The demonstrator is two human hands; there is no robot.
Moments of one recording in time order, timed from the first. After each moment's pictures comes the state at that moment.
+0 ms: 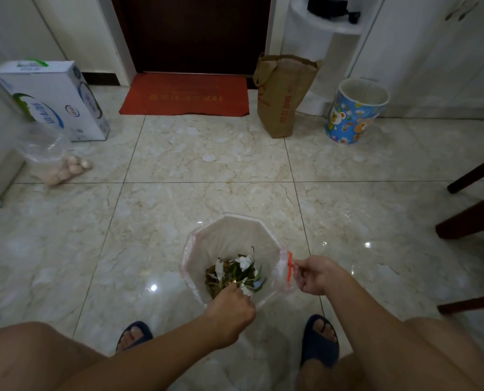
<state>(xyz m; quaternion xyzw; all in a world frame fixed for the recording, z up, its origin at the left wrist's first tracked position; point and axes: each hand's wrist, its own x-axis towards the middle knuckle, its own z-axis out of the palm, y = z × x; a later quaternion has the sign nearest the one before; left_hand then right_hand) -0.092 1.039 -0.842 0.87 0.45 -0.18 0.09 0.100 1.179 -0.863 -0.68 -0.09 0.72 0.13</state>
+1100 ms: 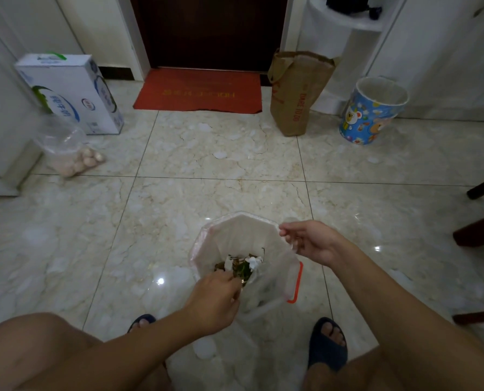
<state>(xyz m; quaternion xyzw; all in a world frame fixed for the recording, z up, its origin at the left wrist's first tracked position) -0.144 1.031 -0.853 0.75 0.63 0.08 0.20 0.053 1.205 -0.794 -0.56 -0.33 0.75 0.14</state>
